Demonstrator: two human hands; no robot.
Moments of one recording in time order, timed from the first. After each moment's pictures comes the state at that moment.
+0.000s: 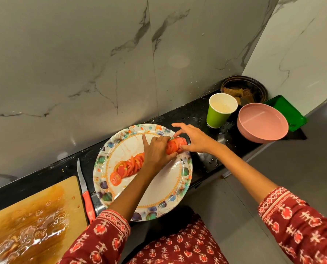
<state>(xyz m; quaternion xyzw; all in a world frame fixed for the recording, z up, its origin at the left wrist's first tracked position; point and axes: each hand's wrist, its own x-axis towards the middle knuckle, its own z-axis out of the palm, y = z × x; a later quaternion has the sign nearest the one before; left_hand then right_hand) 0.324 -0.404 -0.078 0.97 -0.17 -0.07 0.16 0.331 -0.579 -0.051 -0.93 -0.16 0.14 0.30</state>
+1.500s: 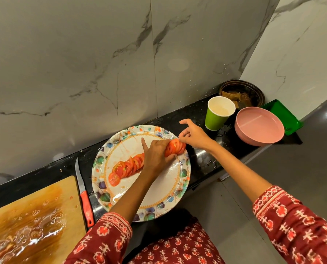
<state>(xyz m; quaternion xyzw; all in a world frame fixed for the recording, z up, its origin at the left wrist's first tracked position) 0.313 -0.403 -0.083 0.96 -0.16 -0.04 0.22 0.339 -0.572 -0.045 -0.89 0.03 0.13 0.44</state>
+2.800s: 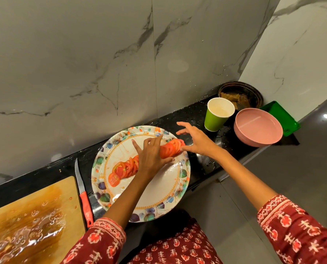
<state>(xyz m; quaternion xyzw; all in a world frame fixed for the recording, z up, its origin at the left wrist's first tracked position) 0.315 -0.392 -0.083 0.97 -0.13 -0.04 0.19 0.326 -0.588 -0.056 -0.93 -0.12 0.08 0.33</state>
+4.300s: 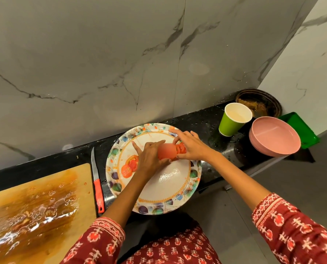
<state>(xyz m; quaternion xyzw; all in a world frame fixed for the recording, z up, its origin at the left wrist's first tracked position) 0.306 -0.349 -0.090 0.97 -0.09 -0.05 0.23 0.332 -0.532 -0.058 -0.94 -0.22 0.15 0.23</state>
